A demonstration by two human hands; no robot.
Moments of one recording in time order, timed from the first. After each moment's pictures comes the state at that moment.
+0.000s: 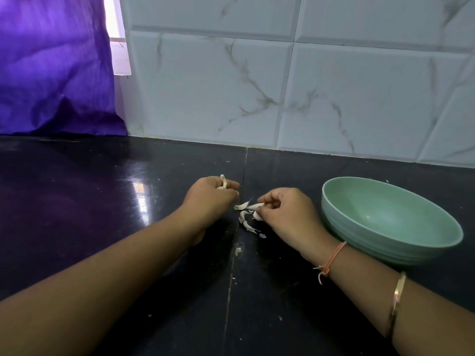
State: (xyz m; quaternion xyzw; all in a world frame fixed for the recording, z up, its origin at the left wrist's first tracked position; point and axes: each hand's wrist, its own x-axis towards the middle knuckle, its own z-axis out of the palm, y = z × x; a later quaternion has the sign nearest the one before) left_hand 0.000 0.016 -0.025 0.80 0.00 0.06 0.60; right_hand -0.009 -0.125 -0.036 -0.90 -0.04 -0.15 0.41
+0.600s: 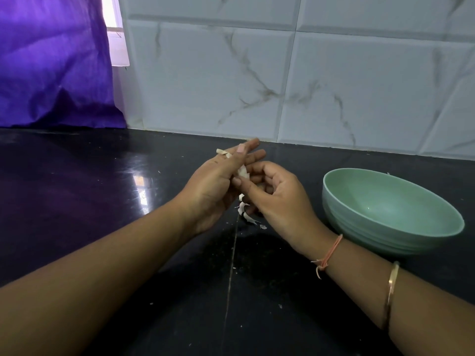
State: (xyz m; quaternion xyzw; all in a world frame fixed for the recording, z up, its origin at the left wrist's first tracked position) left_hand -0.013 0.006 -0.008 0.54 -0.15 -0.05 0.83; right_hand -0.023 -0.107 -0.028 -0.76 -0.19 -0.14 0.61
